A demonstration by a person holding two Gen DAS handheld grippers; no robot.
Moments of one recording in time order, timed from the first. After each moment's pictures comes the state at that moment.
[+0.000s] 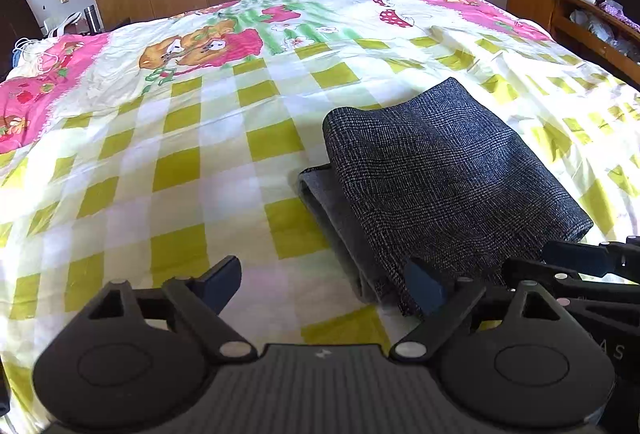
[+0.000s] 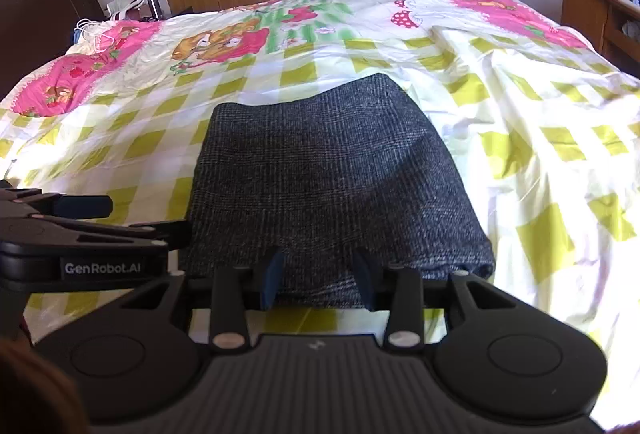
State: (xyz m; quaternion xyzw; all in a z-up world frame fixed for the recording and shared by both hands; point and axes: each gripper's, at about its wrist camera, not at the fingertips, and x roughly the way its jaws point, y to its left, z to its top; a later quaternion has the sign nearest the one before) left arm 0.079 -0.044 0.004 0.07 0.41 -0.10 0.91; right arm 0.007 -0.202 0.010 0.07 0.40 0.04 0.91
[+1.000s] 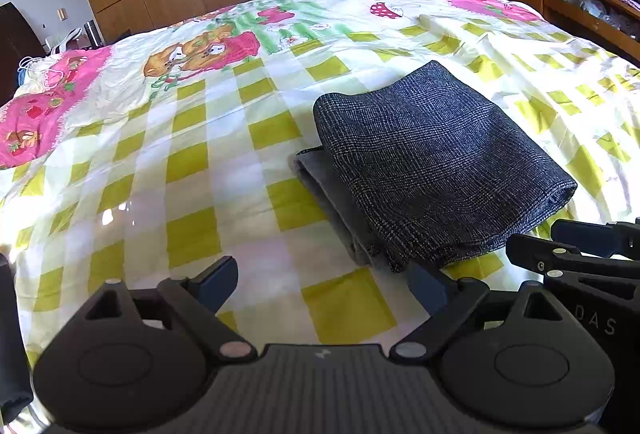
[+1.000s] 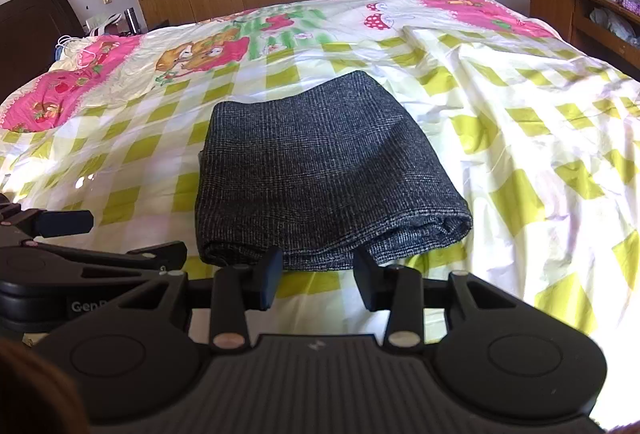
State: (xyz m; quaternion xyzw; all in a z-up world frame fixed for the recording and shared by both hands) left arm 0.048 -0.051 0.012 0.11 0.41 -0.10 0.90; right arm -0.022 -0.194 0.018 0.08 0.40 0.00 0.91
